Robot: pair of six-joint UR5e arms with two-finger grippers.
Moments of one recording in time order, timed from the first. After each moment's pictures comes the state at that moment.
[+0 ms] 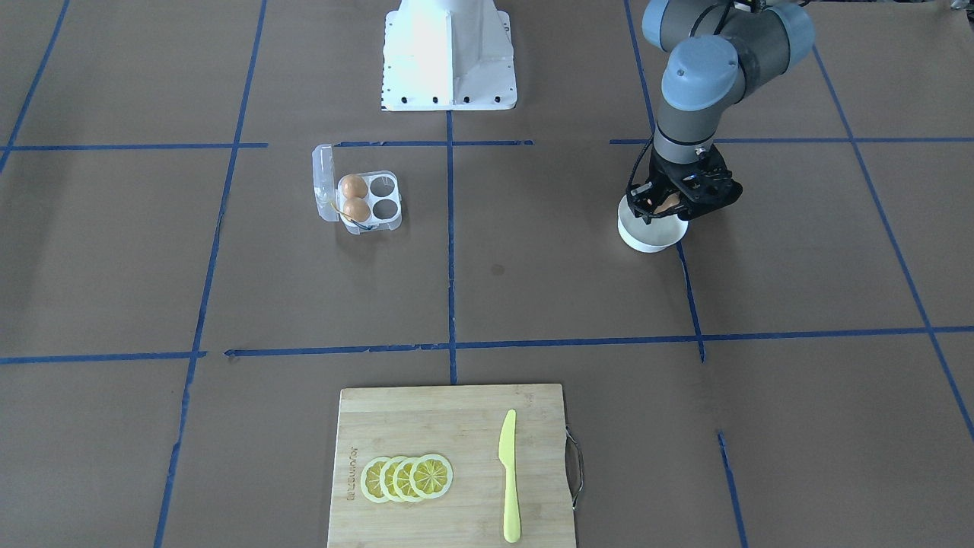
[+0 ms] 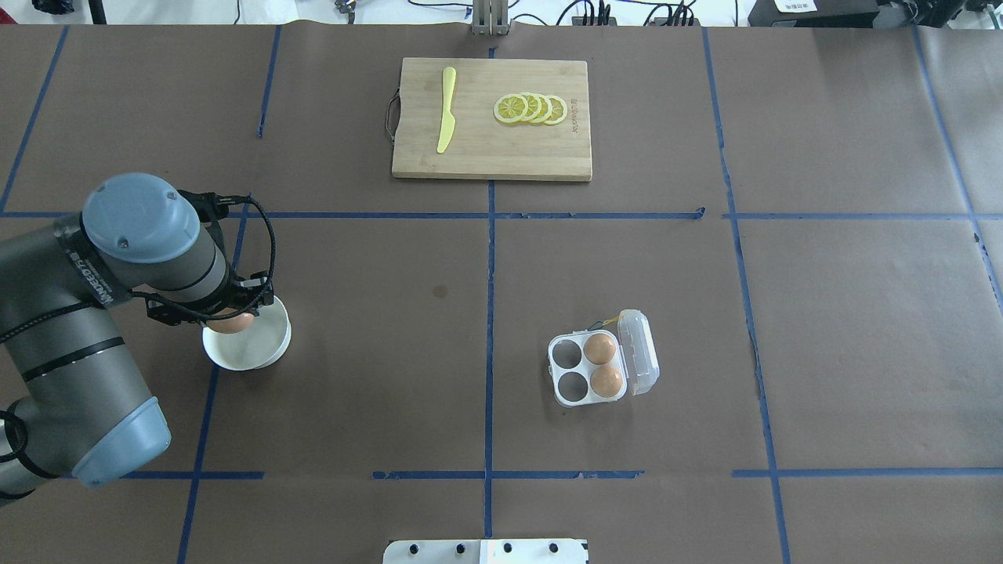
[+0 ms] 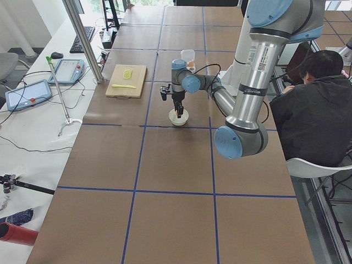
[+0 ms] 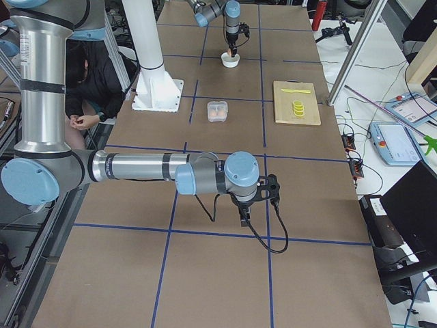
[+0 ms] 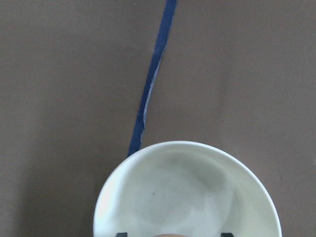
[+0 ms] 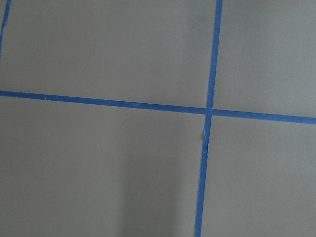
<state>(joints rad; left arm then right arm) -0.65 -1.86 -1.94 -1.45 -1.88 -1.34 1.60 -1.66 1.71 -1.48 2.48 0.00</state>
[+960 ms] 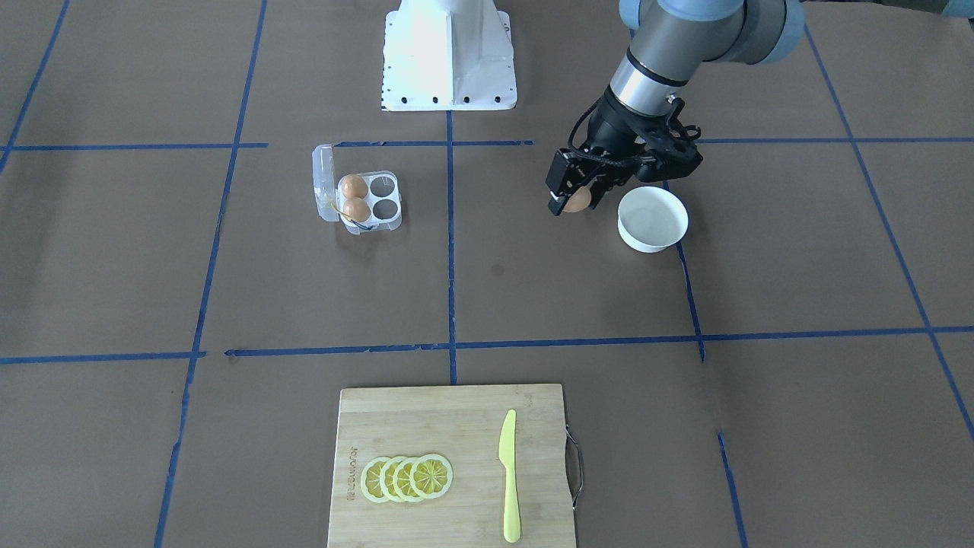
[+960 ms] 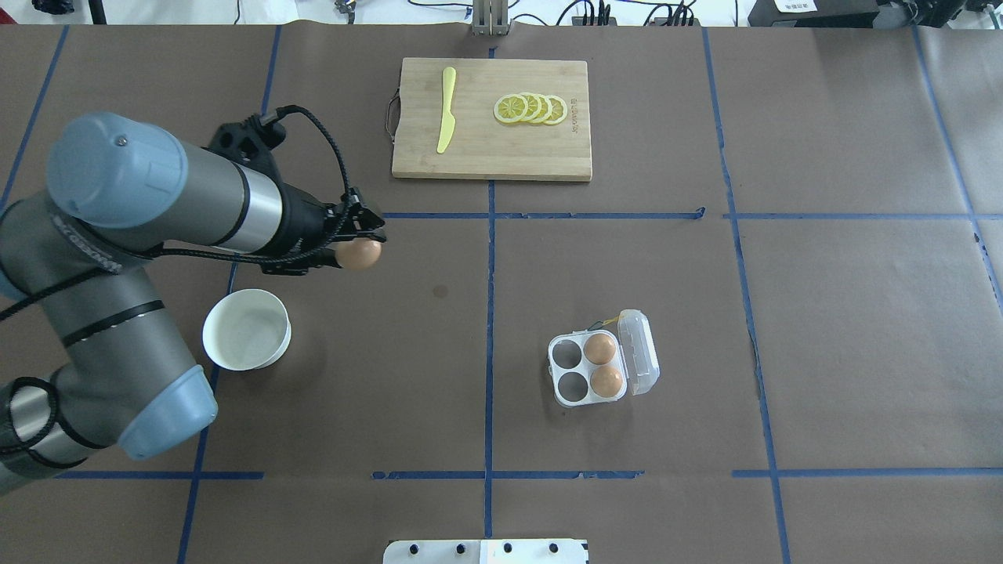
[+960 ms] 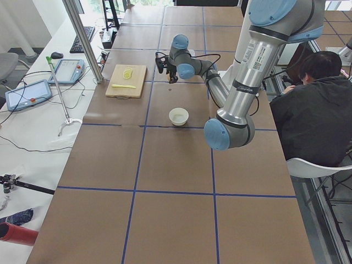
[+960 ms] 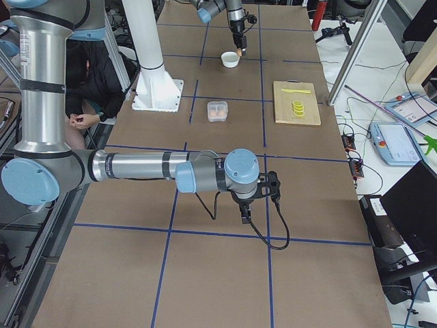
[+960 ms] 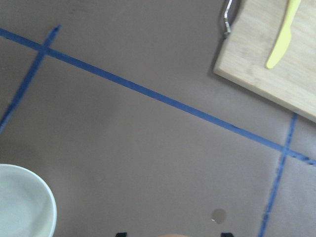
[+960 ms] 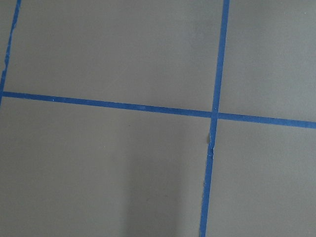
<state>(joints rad) -0.64 -2.02 -1.90 -1.98 -1.92 -1.71 1.60 -1.66 1.72 -1.48 2.49 -0.01</state>
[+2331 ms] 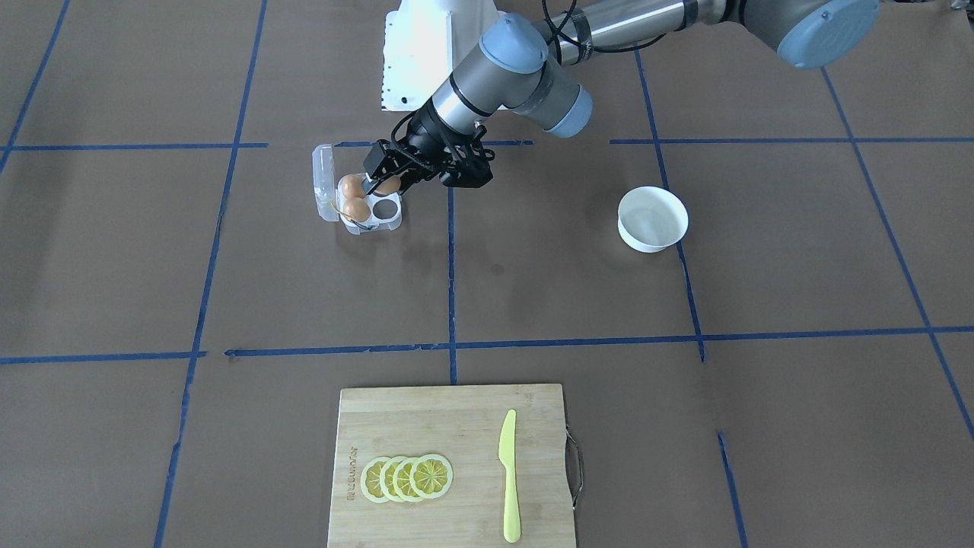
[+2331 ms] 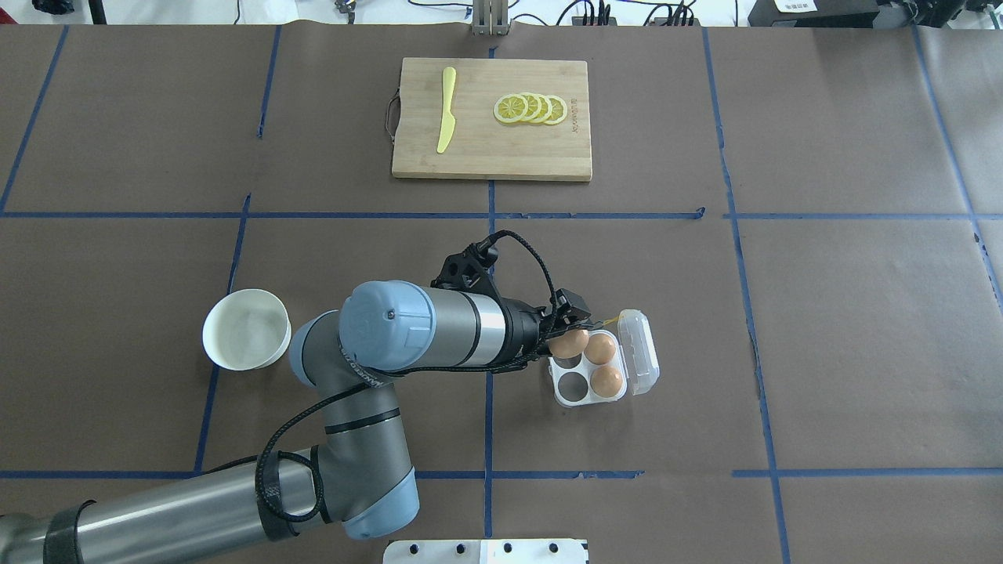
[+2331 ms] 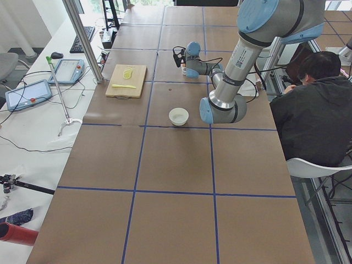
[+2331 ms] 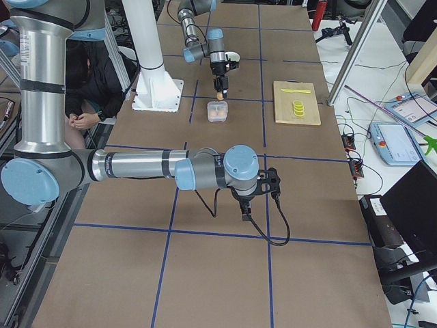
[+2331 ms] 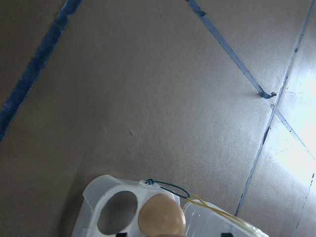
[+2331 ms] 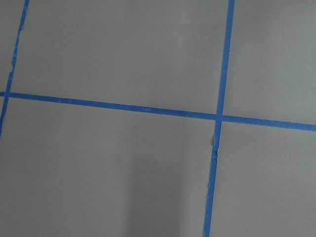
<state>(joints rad) -0.35 -2.32 -1.45 -2.44 -1.73 -1.95 1.60 -1.66 1.74 -1.49 2.49 -0.01</state>
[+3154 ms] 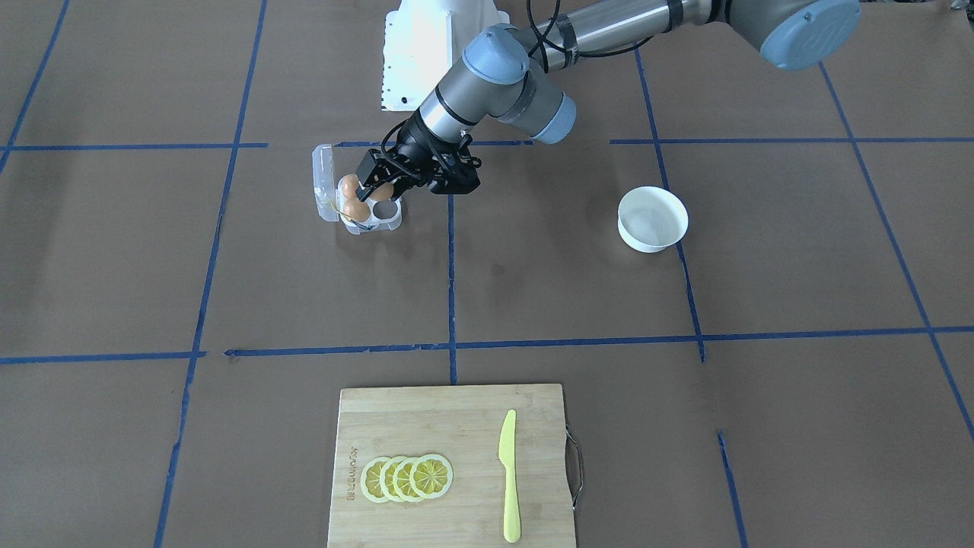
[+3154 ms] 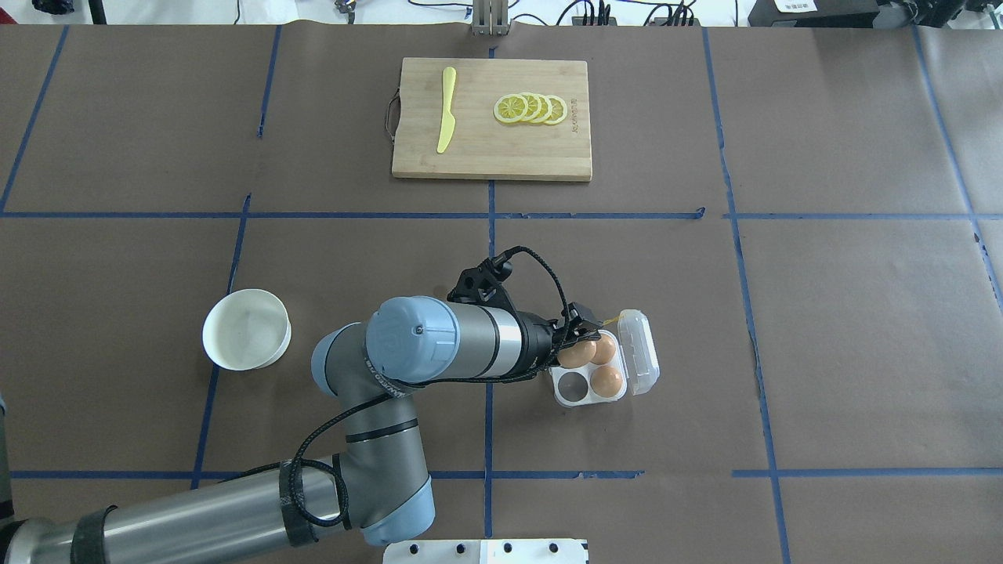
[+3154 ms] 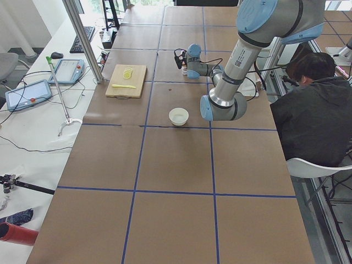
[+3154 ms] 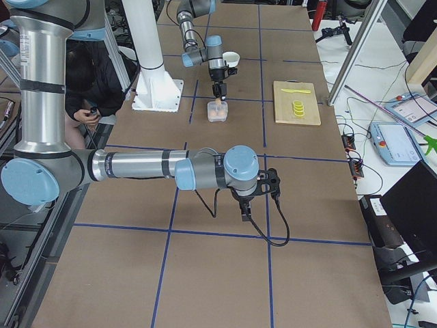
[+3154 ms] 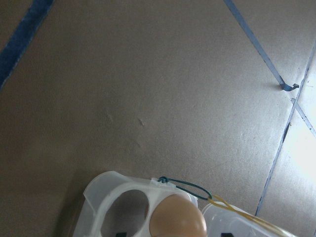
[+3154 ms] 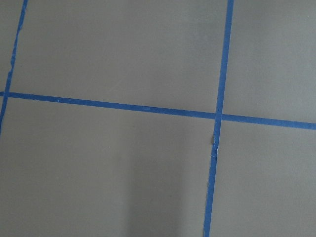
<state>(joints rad) -0.33 -2.36 -1.37 -2.46 -1.72 -1.95 1.60 -1.66 1.74 -1.49 2.49 0.00</state>
